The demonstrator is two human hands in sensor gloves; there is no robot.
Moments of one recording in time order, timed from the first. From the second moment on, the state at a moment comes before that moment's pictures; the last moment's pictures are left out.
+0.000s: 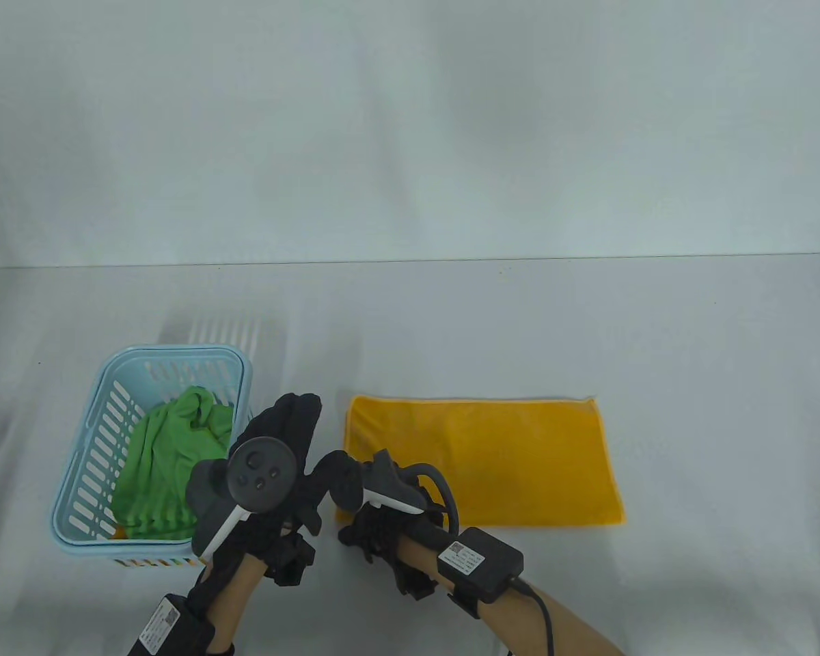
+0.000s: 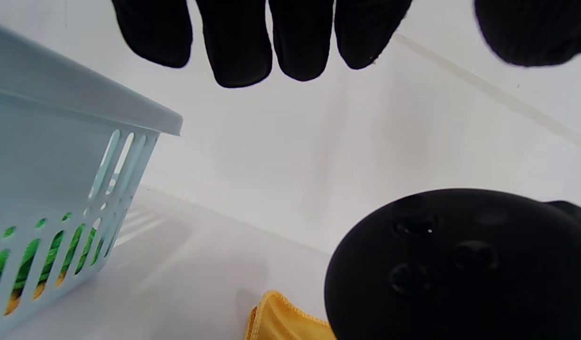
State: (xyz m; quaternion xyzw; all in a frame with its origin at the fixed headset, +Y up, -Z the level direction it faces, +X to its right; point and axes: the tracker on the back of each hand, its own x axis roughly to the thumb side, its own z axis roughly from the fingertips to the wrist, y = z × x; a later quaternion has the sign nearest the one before) left_hand -0.193 -0.619 -0.286 0.07 -0.05 0.20 0.98; right_hand -0.054 -0.766 -0.340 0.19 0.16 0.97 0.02
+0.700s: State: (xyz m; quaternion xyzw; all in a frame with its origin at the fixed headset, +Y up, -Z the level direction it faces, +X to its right) left_hand -0.194 -0.620 -0.287 0.07 -0.05 0.20 0.98; right_hand -0.026 -0.743 -0.353 0.14 0.16 0.96 0.18
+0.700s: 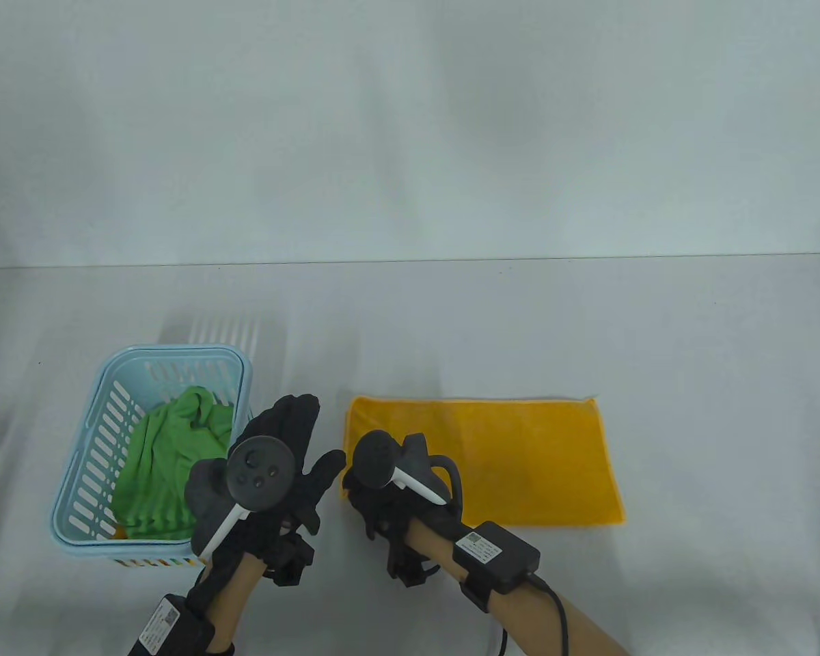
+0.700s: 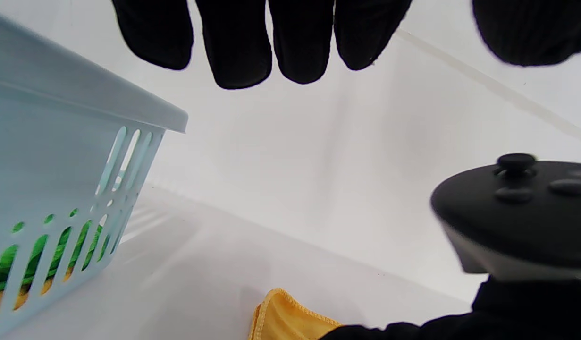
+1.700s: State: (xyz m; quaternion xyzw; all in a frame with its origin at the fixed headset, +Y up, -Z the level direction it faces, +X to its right) left_hand -0.170 -0.640 -0.288 0.00 -0.09 0.19 0.98; right_hand 0.085 -0.610 -0.332 0.10 0.10 0.94 0.32
